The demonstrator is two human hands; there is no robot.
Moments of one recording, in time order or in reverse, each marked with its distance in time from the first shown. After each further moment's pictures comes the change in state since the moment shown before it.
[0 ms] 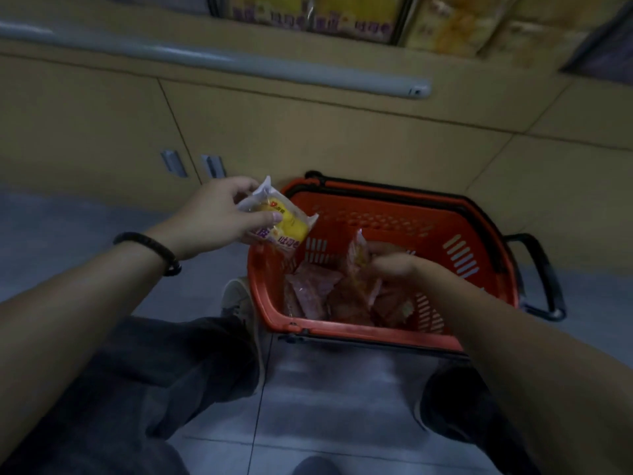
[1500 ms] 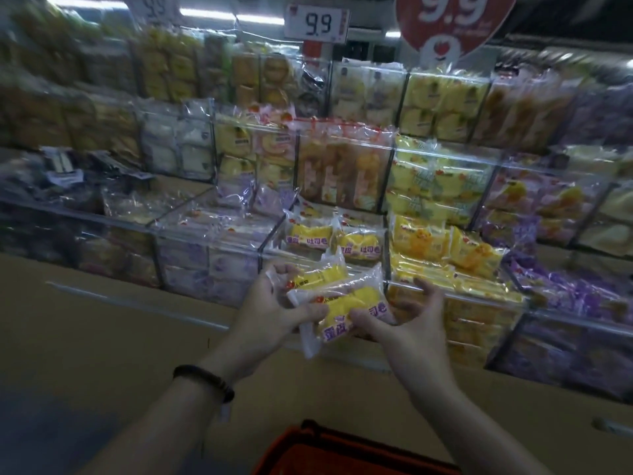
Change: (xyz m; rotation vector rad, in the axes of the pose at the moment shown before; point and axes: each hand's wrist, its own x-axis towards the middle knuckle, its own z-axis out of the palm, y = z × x) left_hand -0.004 0.204 -0.072 -0.598 0.293 0.505; right_hand -0.199 -0.257 -0.069 0.323 0.816 -0.875
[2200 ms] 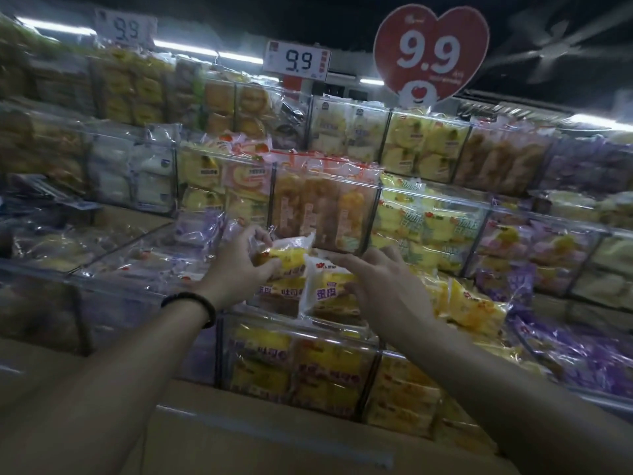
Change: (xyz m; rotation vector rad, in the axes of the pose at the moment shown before) left_hand 0.198 0.030 -0.043 0.503 0.076 0.261; right_hand 0.177 -0.042 0.030 -1.121 -0.042 -0.748
